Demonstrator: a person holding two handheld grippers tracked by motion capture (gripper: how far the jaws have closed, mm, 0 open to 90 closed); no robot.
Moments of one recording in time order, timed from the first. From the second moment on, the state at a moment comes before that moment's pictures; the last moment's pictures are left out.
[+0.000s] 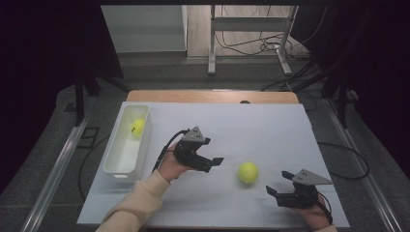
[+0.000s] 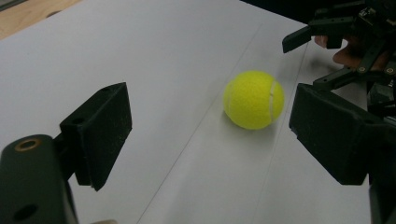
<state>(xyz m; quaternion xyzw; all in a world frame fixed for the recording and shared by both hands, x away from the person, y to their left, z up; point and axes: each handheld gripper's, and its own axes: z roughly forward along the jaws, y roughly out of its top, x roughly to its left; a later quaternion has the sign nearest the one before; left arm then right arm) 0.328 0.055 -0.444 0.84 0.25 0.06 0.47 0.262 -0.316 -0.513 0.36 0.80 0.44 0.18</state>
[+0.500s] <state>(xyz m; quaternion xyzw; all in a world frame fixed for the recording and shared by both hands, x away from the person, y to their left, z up) 0.332 0.030 -0.457 0.86 0.24 0.04 0.45 0.262 -0.316 -0.513 0.36 0.80 0.44 0.18</state>
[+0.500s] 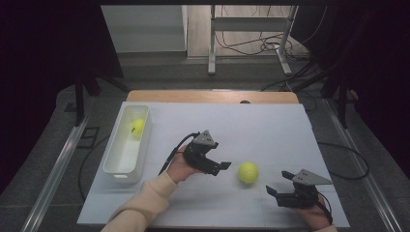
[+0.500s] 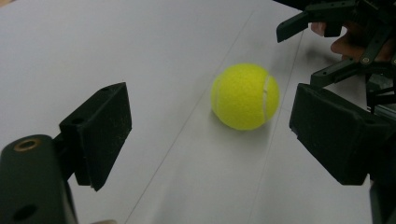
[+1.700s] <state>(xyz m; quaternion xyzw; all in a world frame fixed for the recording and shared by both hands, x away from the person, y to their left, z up) 0.337 -0.024 -0.477 0.87 0.23 0.02 0.43 0.262 -0.317 -0.513 0.36 0.80 0.44 0.18</state>
